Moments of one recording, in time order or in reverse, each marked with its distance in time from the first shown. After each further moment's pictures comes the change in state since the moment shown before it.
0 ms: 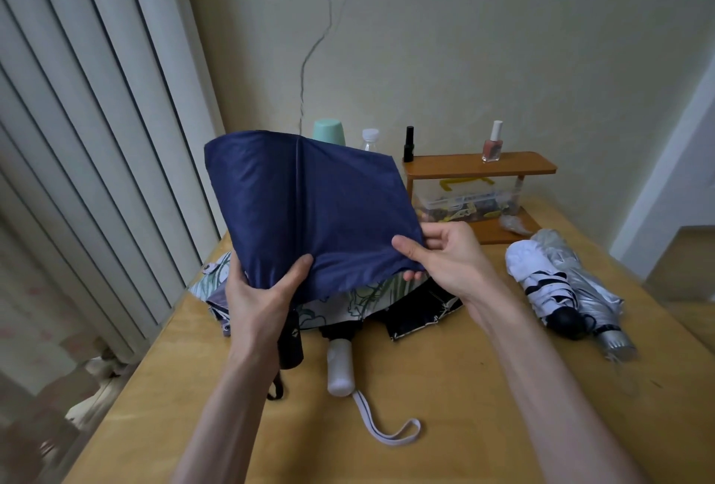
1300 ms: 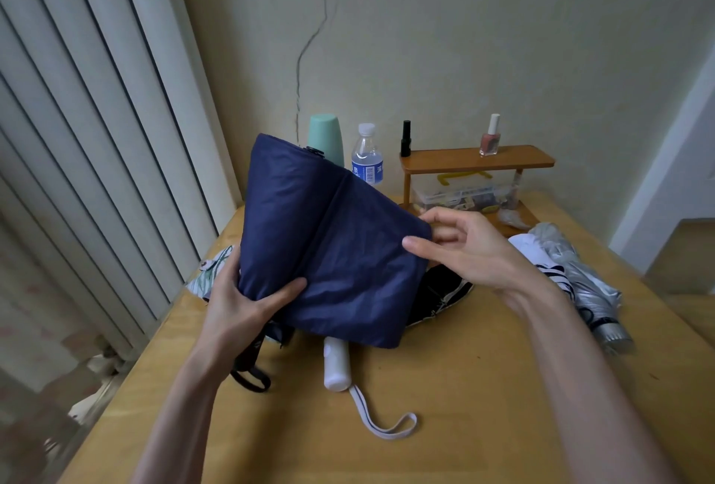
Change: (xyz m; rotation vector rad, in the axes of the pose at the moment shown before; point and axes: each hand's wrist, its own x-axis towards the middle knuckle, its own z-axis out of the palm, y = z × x) left_hand 0.005 0.008 -0.031 0.338 -0.269 0.095; right_hand -0.007 -0.012 -0.036 -0.201 -0.178 -0.047
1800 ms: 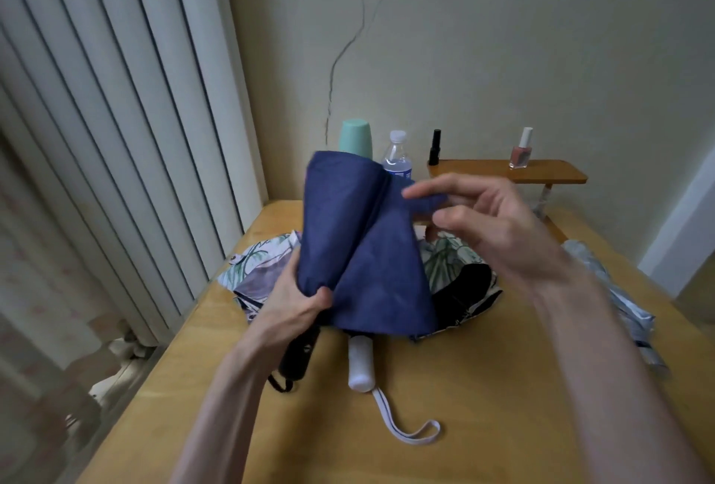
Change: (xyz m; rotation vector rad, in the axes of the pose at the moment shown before) left_hand 0.013 -0.014 0.010 -0.059 -0.211 -0.007; right_hand -0.004 -0.064 0.016 0.247 -0.168 -0.349
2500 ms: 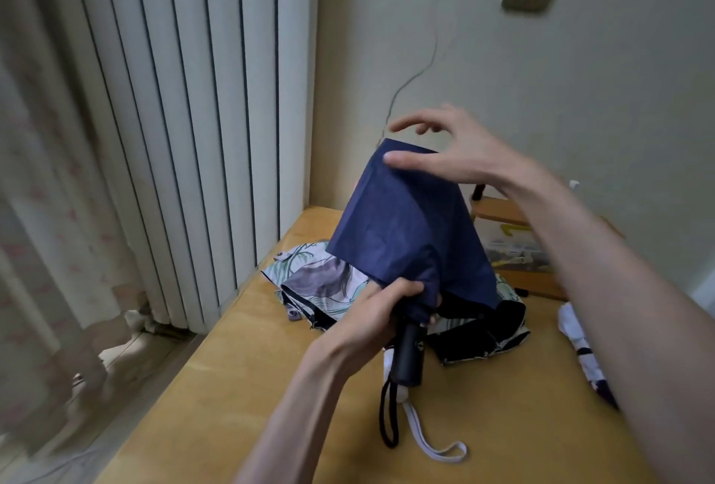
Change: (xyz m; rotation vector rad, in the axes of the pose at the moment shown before) left_hand -0.015 0.048 0.038 -0.728 -0.178 -0.215; right_hand 0.145 -0.057 0.053 -0.982 -0.064 0.029
